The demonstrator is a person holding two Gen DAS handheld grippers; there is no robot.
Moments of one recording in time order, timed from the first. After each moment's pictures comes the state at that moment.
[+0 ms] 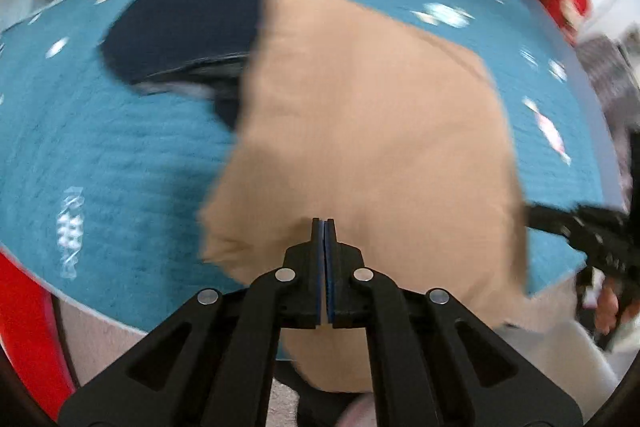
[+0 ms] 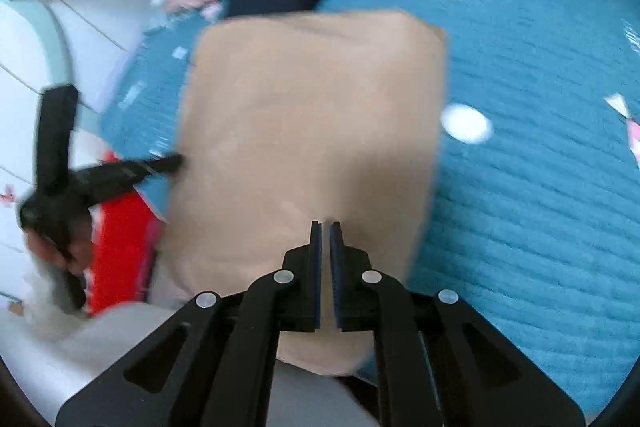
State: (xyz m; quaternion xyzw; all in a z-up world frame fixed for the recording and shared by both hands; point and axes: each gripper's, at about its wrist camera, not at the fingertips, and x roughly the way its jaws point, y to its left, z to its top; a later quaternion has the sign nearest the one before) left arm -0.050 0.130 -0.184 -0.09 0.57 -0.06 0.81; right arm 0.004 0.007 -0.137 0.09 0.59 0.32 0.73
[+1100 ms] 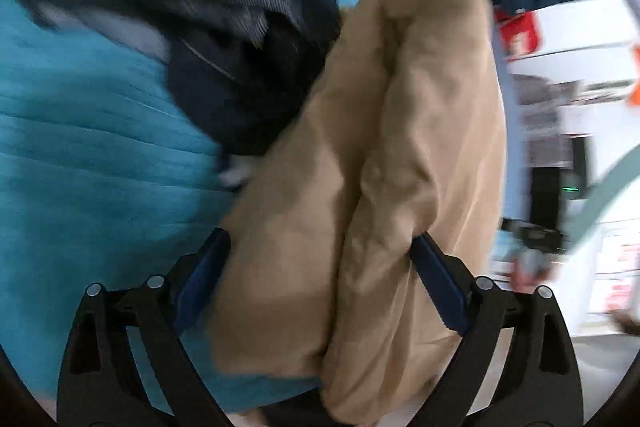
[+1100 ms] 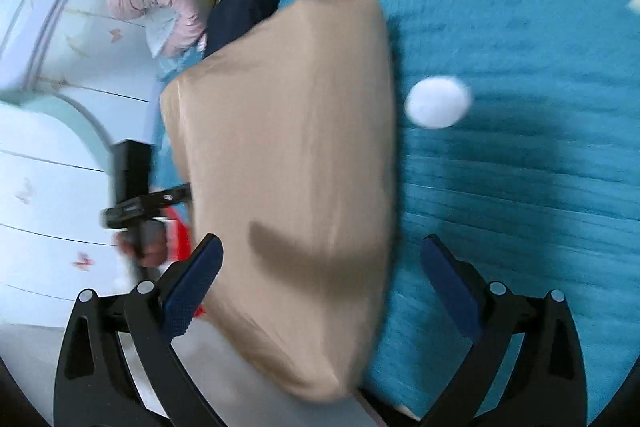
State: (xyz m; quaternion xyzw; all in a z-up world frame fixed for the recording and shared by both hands) left arm -0.016 0.248 -0.268 -0.31 0.61 -0.21 0.70; right arm 0.052 -0.066 -0.227 0.28 0.64 0.33 0.63
